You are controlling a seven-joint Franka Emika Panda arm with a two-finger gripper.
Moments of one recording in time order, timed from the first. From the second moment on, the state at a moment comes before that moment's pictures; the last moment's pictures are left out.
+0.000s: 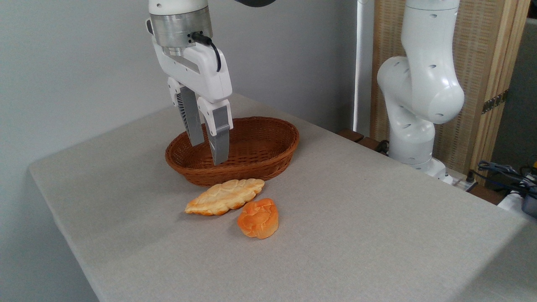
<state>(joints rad) -0.37 -0.07 0.21 -1.76 0.00 1.73 0.70</state>
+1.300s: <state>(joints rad) -0.37 -0.07 0.21 -1.76 -0.01 1.72 0.70</state>
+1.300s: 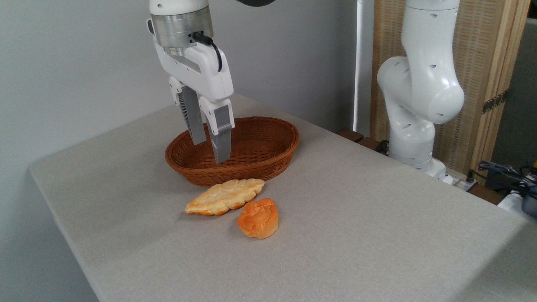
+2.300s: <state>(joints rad) -0.37 -0.07 0.22 -1.76 -0.01 1.71 0.70</state>
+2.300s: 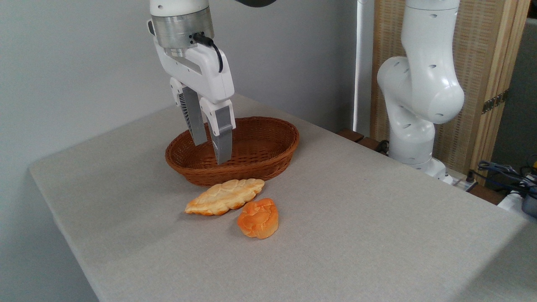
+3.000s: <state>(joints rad) -0.35 -0.06 0.27 -1.97 0.02 1.79 0.89</state>
